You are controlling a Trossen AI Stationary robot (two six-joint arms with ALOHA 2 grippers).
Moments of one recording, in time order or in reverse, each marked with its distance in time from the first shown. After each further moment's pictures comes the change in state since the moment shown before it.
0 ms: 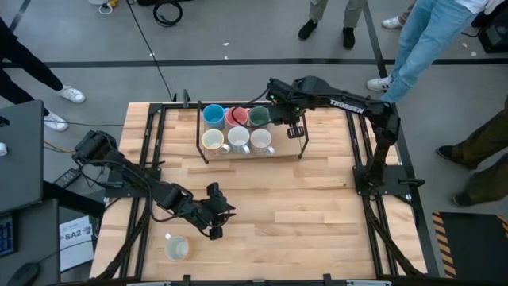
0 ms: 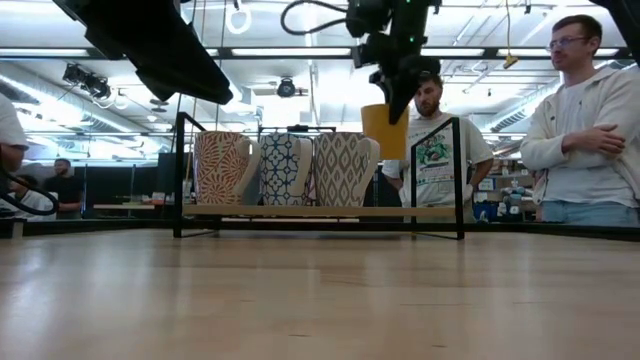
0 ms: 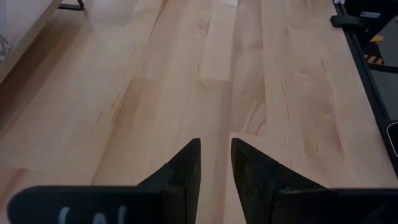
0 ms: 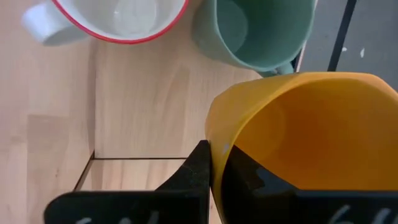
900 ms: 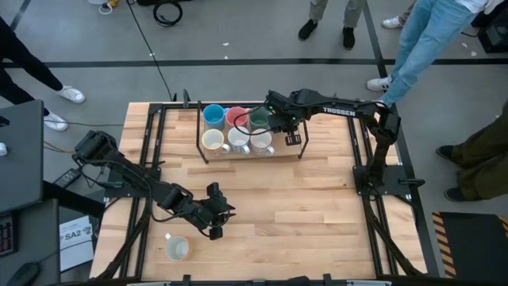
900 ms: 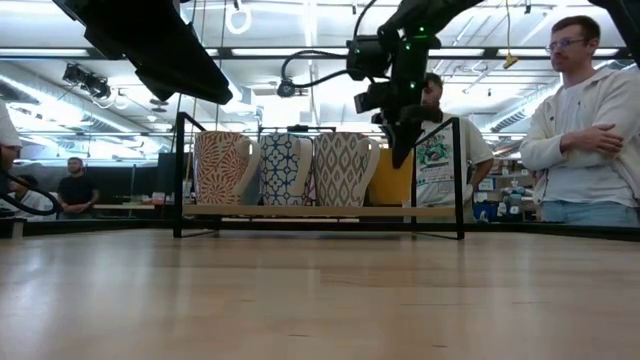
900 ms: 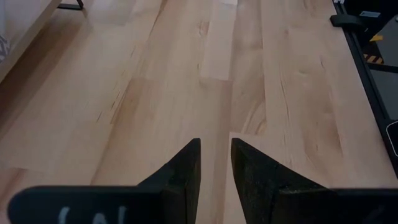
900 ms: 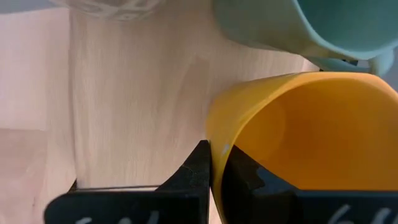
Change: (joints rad) left arm 0.000 0.000 0.000 0.000 0.001 0.001; right arm -0.028 0.000 -0.291 0.259 -0.018 0.001
